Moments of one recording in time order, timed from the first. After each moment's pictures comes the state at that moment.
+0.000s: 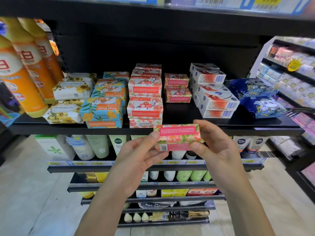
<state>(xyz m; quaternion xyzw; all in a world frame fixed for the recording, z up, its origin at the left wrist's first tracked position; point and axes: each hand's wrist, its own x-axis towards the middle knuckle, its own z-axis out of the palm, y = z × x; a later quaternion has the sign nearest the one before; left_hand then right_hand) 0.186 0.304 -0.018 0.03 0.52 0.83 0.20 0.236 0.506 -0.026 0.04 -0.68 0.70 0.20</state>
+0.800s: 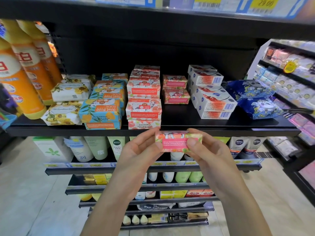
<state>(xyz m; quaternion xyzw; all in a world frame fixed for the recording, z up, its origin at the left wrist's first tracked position) 0.189 0.309 -0.026 0.08 0.54 0.82 0.16 0.240 0.499 -0.025 -0.08 -0.65 0.75 0.09</state>
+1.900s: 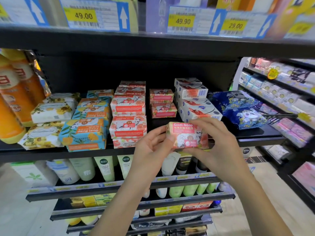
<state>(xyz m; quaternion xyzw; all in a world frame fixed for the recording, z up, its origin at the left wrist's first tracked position) 0.155 0.379 -0.005 0.16 0.60 0.77 0.12 0.214 0.561 0.010 0.04 -0.91 0.29 0.31</state>
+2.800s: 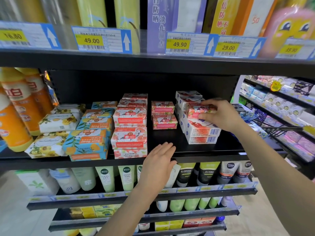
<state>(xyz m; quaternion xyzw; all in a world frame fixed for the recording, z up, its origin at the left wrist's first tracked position) 0.103 0.412 -0.077 0.35 0.87 0.24 -0.25 0.095 0.665 0.067 -0.06 -0.94 0.27 0.19</state>
